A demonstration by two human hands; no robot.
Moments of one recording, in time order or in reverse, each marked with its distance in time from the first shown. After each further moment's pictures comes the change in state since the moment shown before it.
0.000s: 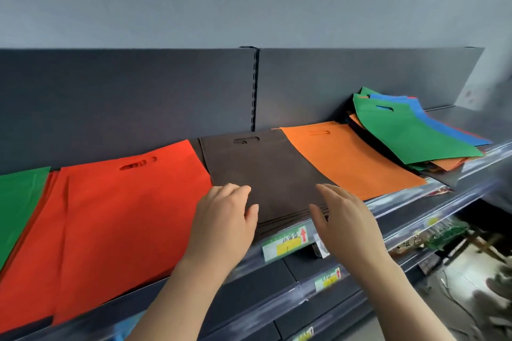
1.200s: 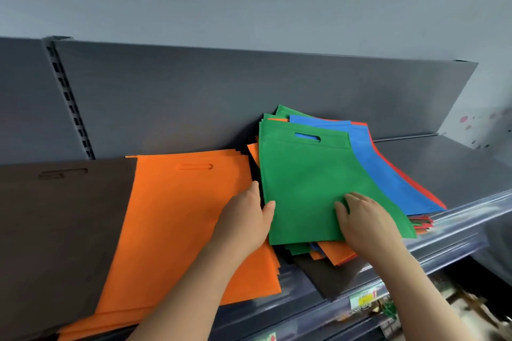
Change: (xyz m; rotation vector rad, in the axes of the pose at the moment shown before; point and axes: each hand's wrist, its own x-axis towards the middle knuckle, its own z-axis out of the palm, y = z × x) left_hand 0.238 0.292 0.257 -0.231 -0.229 -0.237; right_hand 0.235 0.404 -0.038 -0.138 -0.133 0.104
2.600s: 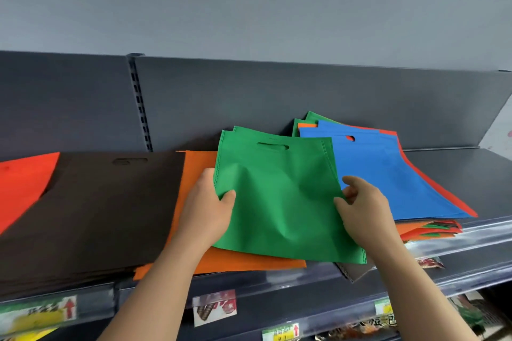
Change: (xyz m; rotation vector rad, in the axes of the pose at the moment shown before) left_hand -0.070 -0.042 -0.082 -0.230 0.348 -0.206; right_hand -0.031 -0.052 -0.021 0.552 0.026 -0.028
